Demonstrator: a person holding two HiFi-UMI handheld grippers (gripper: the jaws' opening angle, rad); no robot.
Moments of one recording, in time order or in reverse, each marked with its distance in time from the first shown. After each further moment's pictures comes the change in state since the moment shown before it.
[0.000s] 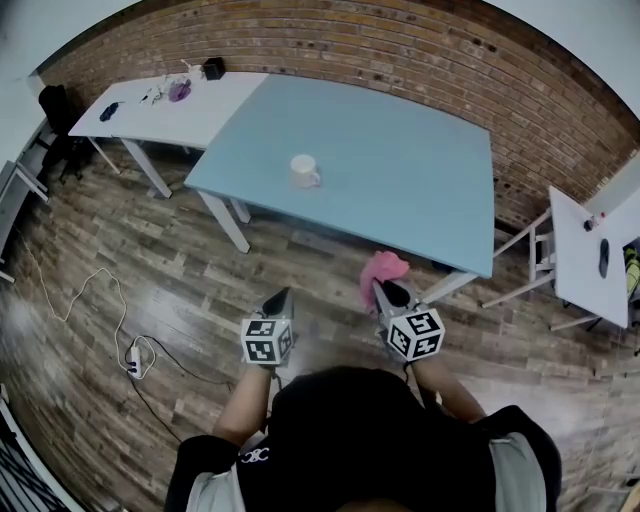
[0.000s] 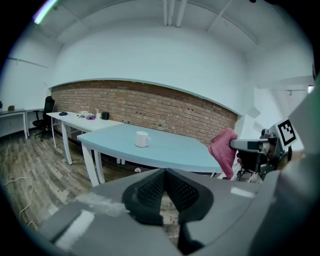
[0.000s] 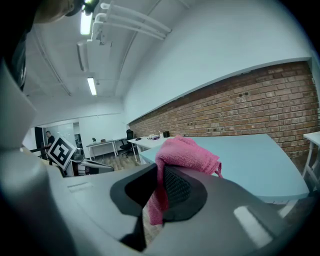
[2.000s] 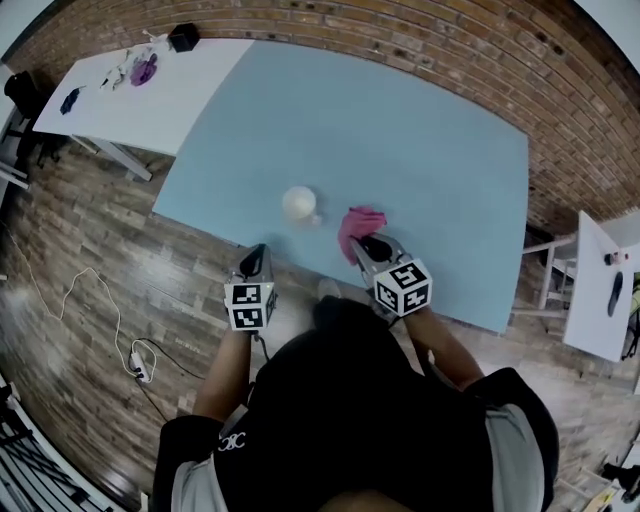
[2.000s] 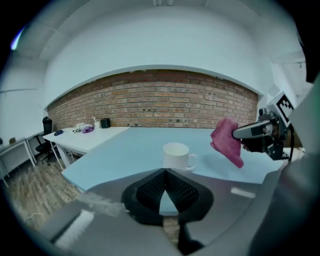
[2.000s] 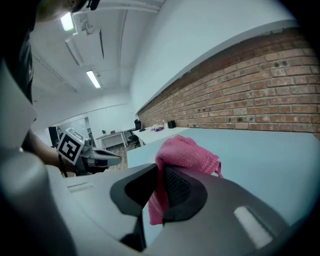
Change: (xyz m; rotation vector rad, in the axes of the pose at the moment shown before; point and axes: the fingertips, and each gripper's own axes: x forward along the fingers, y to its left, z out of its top) left arm 0.215 0.158 0.117 0.169 0.062 0.142; right arm 0.273 -0.106 0.061 -0.033 0.146 0.171
